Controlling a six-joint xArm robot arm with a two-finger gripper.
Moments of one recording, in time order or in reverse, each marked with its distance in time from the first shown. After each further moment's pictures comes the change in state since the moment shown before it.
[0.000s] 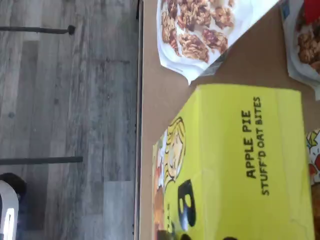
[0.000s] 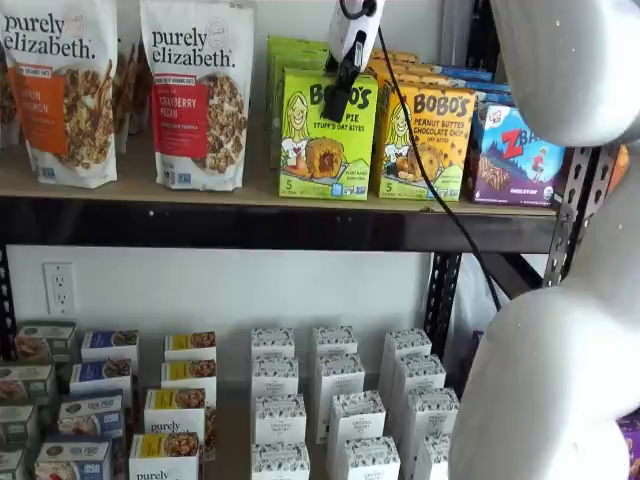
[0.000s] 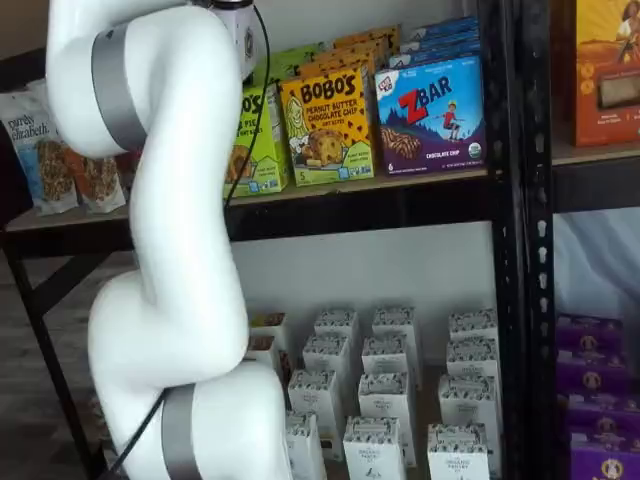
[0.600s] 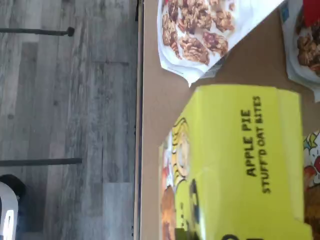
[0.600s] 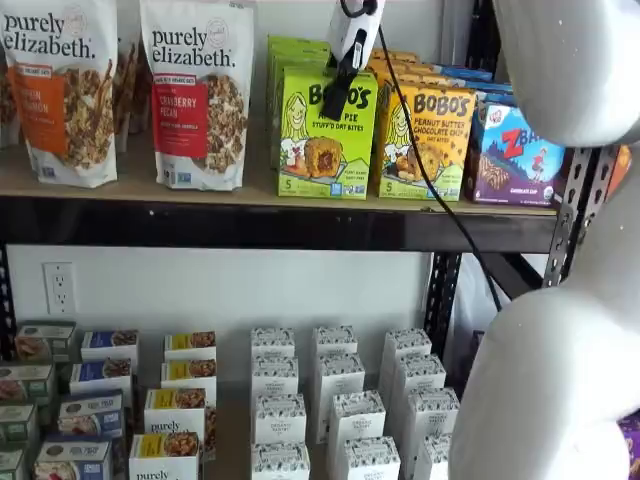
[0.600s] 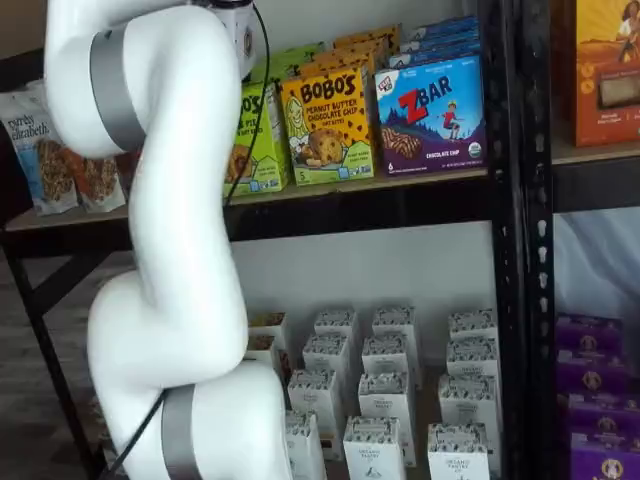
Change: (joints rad) arm 0.000 -0.007 0.004 0.003 -0.002 0.001
